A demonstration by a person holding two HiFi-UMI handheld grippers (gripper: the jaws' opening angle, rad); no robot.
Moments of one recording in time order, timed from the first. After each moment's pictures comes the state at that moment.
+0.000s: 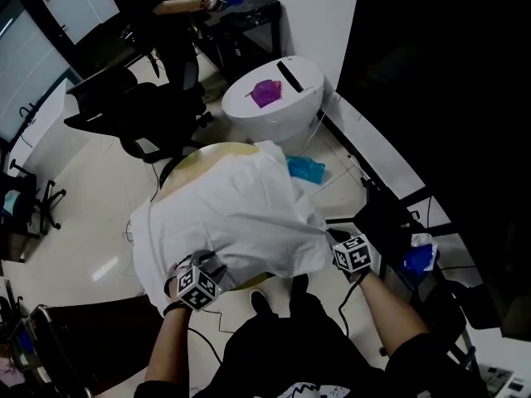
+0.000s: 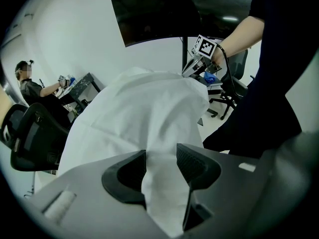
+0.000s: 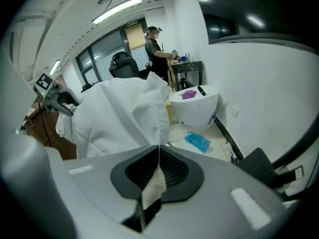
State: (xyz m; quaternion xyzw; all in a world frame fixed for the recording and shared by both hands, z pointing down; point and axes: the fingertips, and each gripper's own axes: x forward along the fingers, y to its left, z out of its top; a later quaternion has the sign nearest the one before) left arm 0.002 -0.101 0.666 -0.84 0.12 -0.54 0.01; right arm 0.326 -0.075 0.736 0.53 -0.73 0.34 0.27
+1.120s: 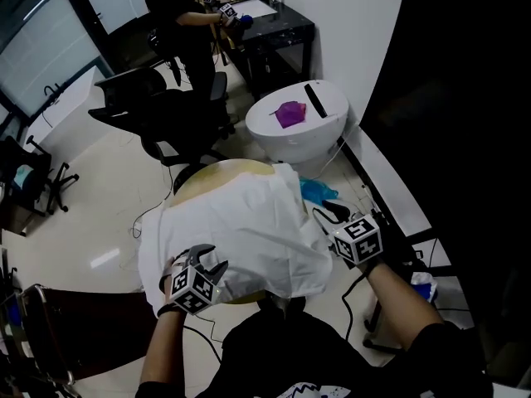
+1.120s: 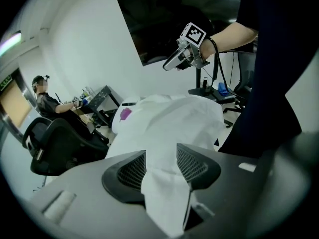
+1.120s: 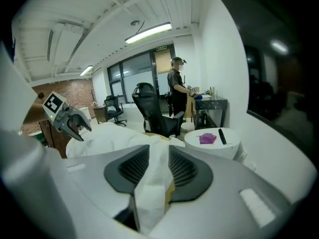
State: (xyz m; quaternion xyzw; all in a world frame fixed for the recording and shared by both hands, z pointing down) left arm 0.024 -0.150 0.584 -0.85 0.19 -0.49 0.05; right arm 0.288 -0.220 0.556 0.47 -0.84 0.18 0.21
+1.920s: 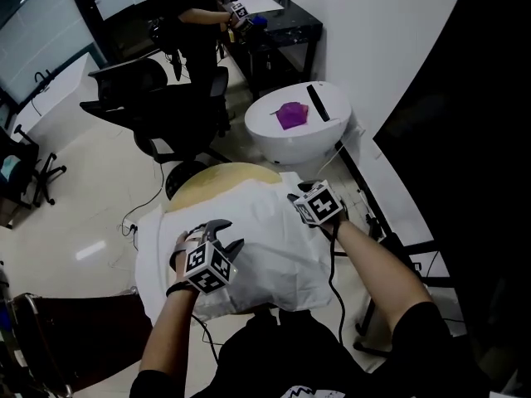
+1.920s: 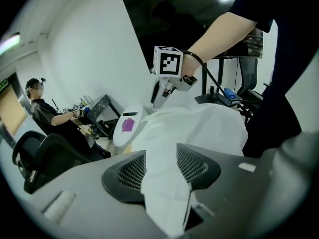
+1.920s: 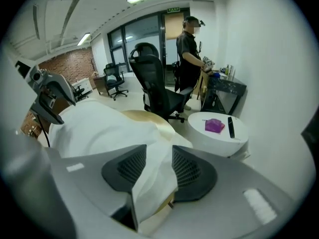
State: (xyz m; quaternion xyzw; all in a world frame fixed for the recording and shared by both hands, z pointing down) left arm 0.063 -0.245 0.575 -0.87 0.17 -0.46 0.07; right arm 0.222 -0.347 0.634 0.41 -0.80 0.22 0.39
